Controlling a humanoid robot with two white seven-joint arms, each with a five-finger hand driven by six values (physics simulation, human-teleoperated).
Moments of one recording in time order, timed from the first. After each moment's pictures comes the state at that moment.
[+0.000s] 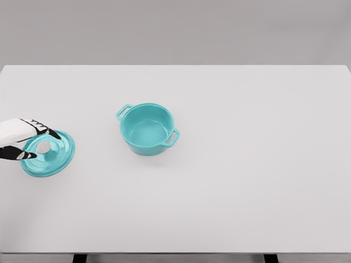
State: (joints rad) left arm -0.16 0.92 -0.13 -1.43 -0.30 -0.61 -0.61; right arm 0.01 0.00 -0.30 0.05 0.25 -0.01 0.09
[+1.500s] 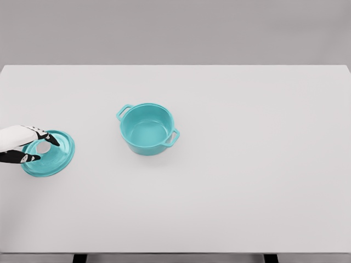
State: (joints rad) left arm -0.16 0.87 -0.14 -1.35 -0.30 -0.61 -0.61; right arm 0.01 0.00 -0.30 0.05 0.25 -0.01 0.09
